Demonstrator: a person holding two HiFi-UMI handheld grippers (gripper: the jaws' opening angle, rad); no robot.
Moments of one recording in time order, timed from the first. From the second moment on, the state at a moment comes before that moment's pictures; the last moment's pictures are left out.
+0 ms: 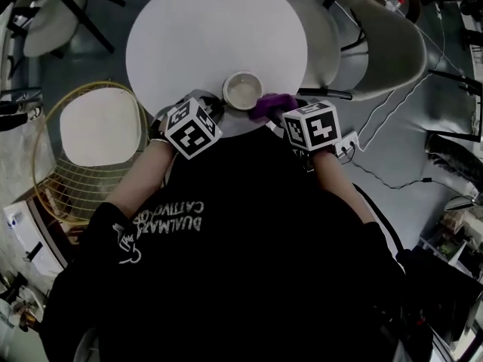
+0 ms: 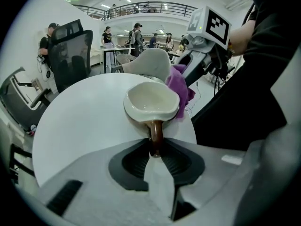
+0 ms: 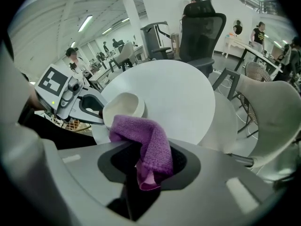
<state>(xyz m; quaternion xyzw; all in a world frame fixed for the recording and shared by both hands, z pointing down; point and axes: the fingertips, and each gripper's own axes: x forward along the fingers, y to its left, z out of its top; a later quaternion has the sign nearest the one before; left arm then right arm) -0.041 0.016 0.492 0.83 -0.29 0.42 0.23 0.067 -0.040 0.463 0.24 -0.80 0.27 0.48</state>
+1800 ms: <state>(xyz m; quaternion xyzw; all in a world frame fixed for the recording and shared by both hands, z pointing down) -0.051 0.011 0.493 0.82 -0.30 0.42 0.26 -0.014 -0.135 0.464 0.21 -0.81 0.13 0.53</state>
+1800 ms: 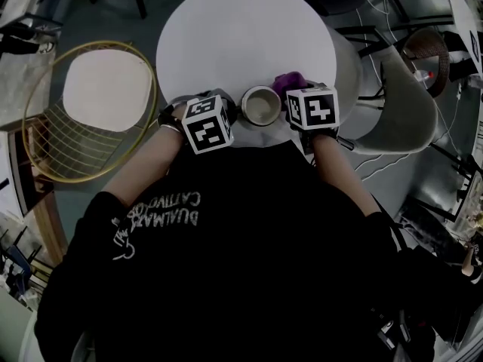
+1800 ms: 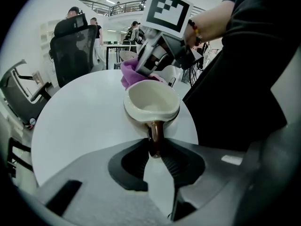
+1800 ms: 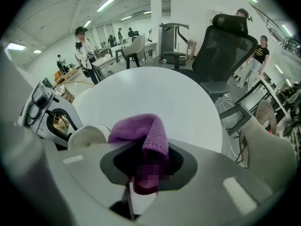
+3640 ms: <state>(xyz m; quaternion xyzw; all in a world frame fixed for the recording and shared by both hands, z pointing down) -0.056 0.001 0.491 0.79 -0.37 0.35 0.34 -0.111 -0.043 0.429 -0.09 -0.87 -0.07 0.48</state>
